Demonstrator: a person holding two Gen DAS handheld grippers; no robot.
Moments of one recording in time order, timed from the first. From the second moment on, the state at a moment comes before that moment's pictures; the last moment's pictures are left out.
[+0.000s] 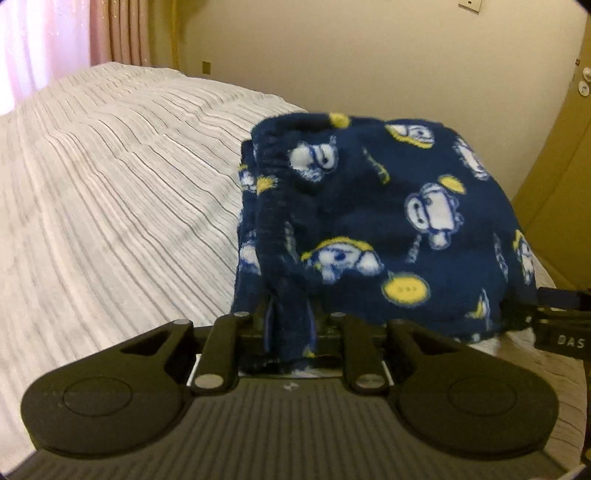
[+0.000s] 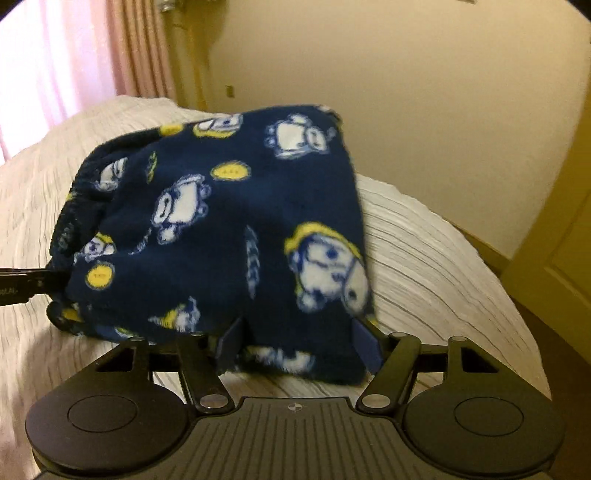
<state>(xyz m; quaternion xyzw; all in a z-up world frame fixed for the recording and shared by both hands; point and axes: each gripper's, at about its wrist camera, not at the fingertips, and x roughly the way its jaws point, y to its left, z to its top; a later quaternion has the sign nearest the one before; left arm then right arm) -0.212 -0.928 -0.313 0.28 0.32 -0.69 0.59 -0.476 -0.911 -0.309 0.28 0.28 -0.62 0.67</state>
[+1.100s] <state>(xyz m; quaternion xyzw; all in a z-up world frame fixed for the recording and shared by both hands) -0.183 -0.634 -0.061 0.29 0.27 -0.66 0.63 -0.389 -0.652 -0.083 0.35 0.26 -0.64 0.64</state>
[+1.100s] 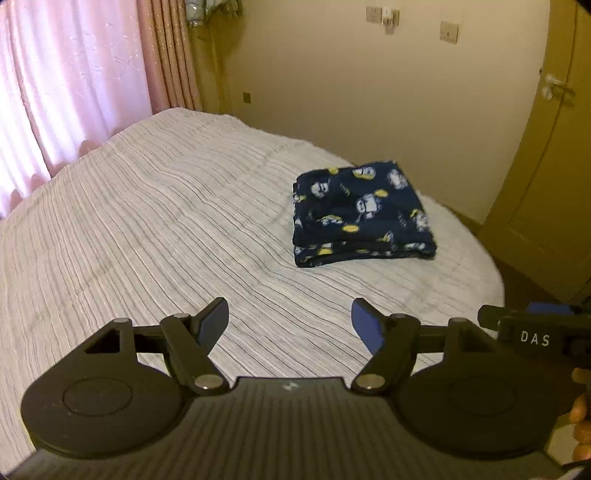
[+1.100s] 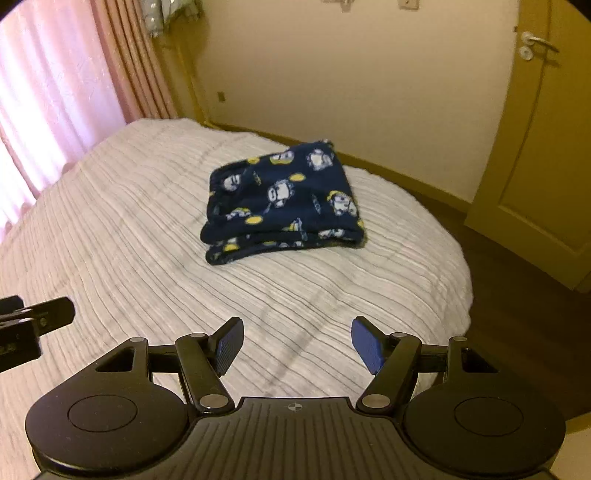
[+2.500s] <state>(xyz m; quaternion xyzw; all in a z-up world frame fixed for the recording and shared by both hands) -0.218 -0.612 -0.060 0.35 0.29 -0.66 0.59 -0.395 -0.595 -0.050 0.37 0.29 -0.64 0.61</state>
